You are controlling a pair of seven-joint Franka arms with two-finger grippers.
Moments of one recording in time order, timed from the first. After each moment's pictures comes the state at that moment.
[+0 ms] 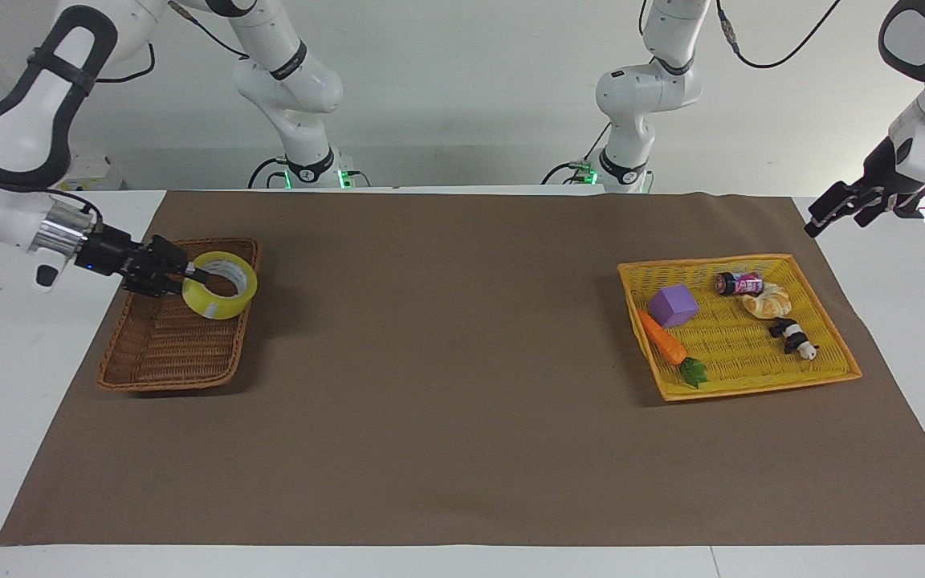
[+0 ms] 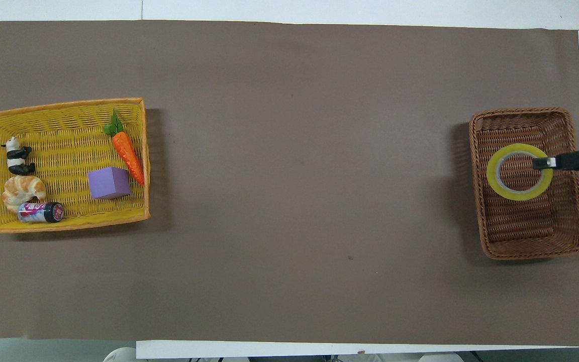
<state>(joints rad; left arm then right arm) 0.07 0.03 0.02 -1.52 0.00 1.47 -0.01 -0.41 0.22 -0.18 -1.86 0.71 1.54 -0.81</state>
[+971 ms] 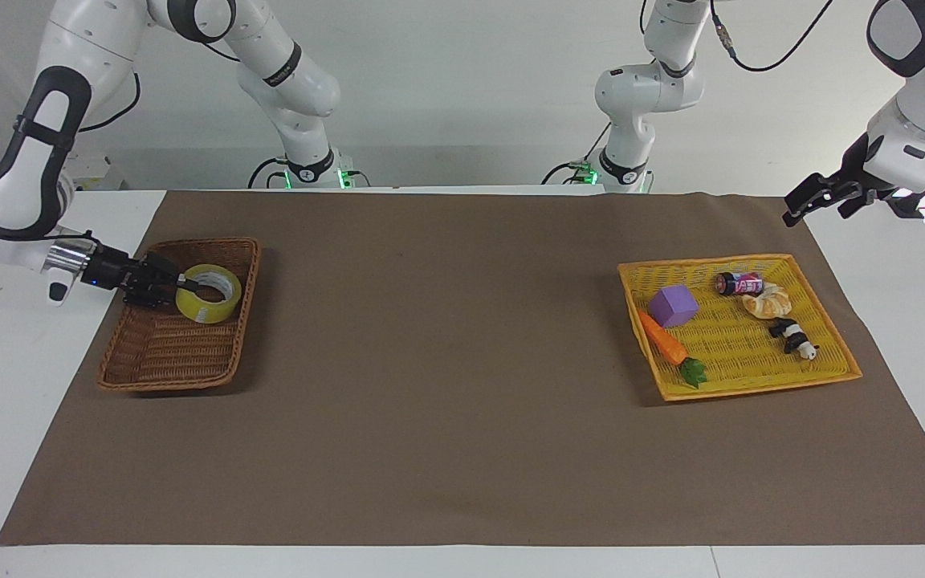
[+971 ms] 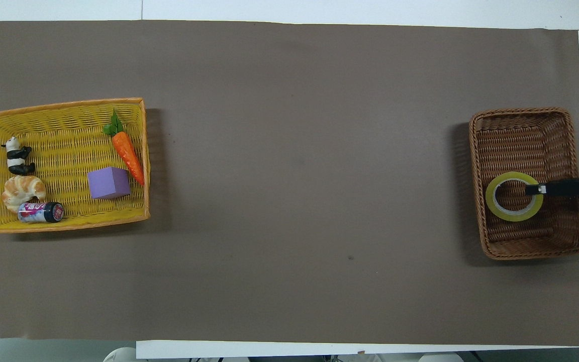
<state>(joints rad) 0.01 0.09 0.02 -1.43 0.03 1.37 -0.01 -0.47 0.34 -0.18 -1.92 0.69 1.60 -1.03</state>
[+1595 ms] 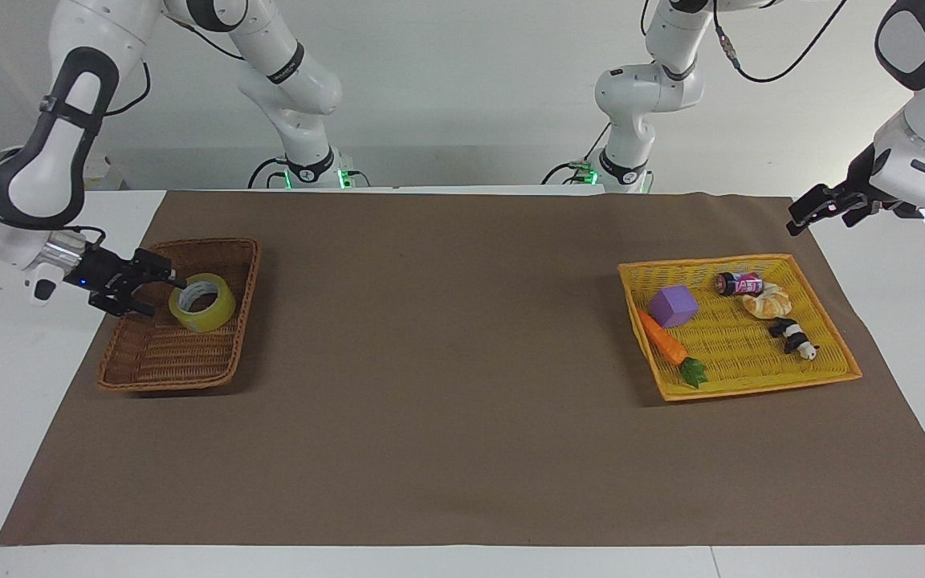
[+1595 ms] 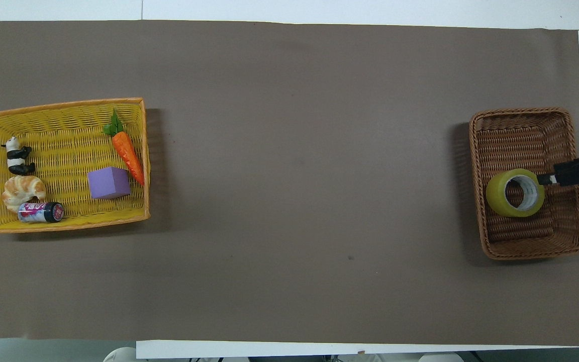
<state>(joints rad) 0.01 0.12 0.02 -1.38 0.03 1.33 -0.01 -0.31 0.21 -0.17 -1.84 0.38 1.75 -1.00</state>
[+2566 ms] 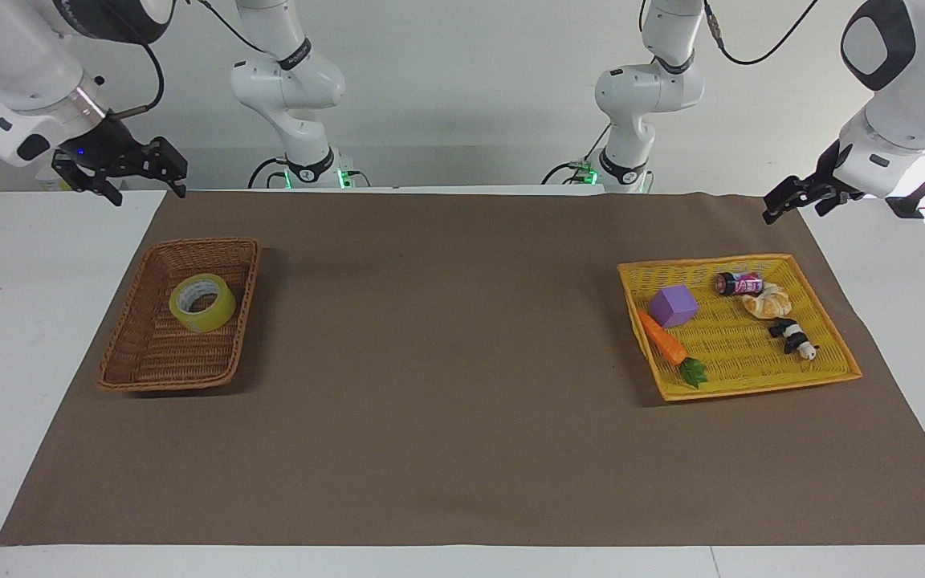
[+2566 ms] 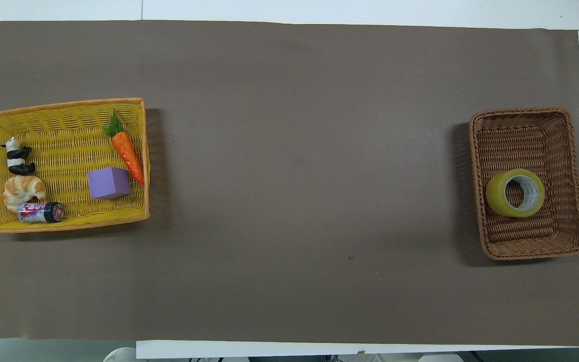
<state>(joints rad) 0.01 -0.03 0.02 -1.65 0.03 1.46 -0.01 -0.01 0.01 -0.15 -1.49 0.00 1.33 -0.26</state>
